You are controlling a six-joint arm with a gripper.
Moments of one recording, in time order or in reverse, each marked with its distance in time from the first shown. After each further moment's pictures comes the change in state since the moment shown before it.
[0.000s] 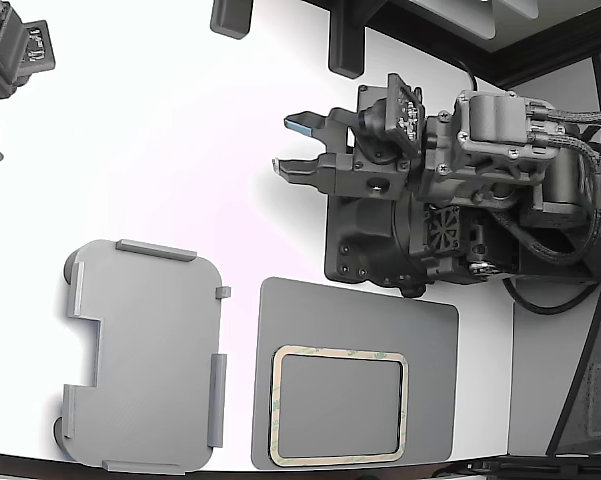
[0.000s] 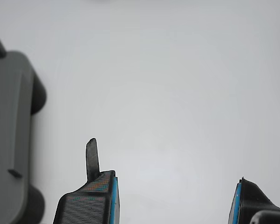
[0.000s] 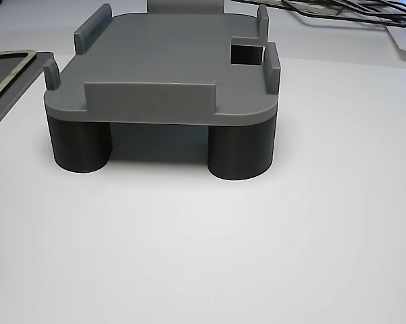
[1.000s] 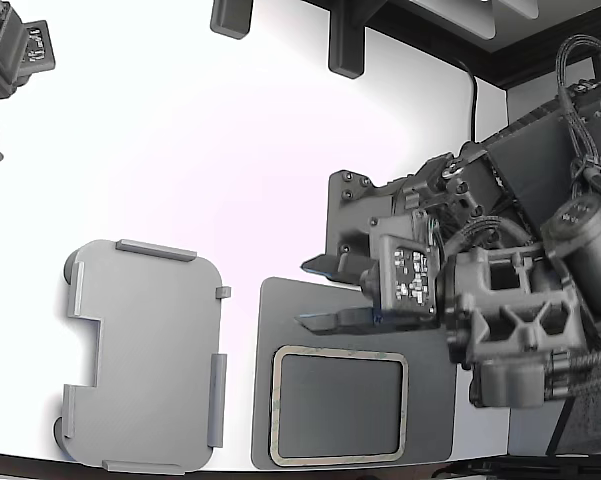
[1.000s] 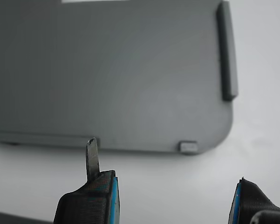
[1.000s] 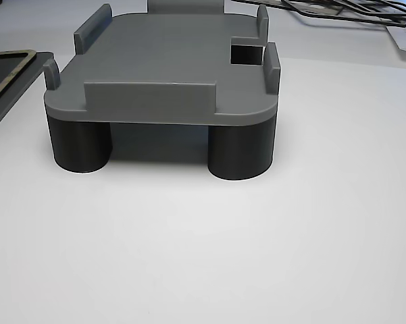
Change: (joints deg) arm 51.9 -39.6 -35.2 21.0 23.0 38.2
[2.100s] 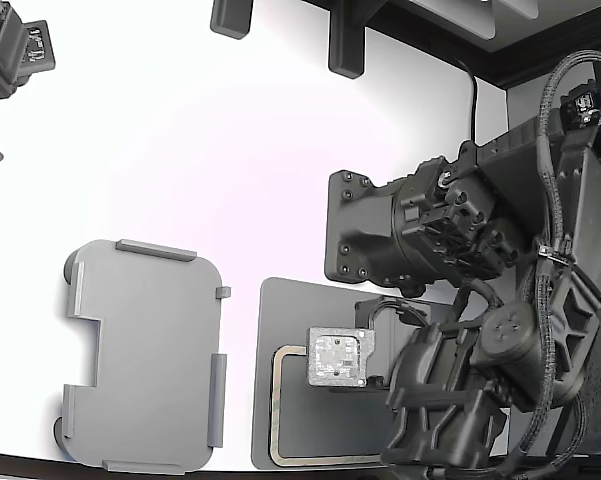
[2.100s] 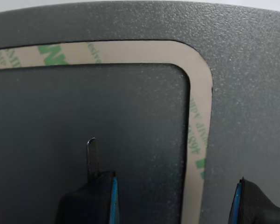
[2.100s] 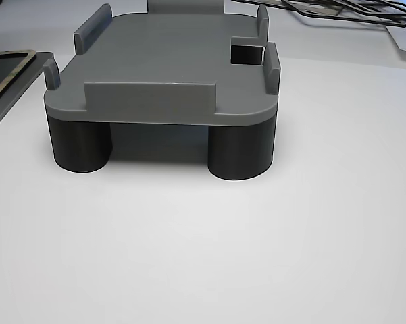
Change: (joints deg) arm 10.0 -18.9 2.6 2.1 -20.6 18.2
